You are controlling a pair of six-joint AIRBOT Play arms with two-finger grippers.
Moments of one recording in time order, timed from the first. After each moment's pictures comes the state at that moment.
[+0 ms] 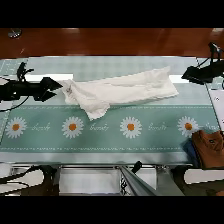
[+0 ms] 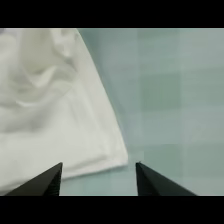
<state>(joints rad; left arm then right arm) 0.29 -1.37 0.98 0.72 -1.05 -1.29 -0.33 -1.60 1.46 -1.23 1.14 1.35</state>
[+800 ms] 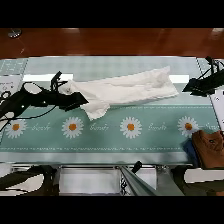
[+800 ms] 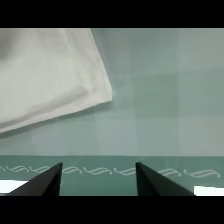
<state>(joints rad) -0.08 -1.34 0.84 0.74 -0.91 -1.28 -0.38 -1.59 1.39 -1.26 1.28 1.32</state>
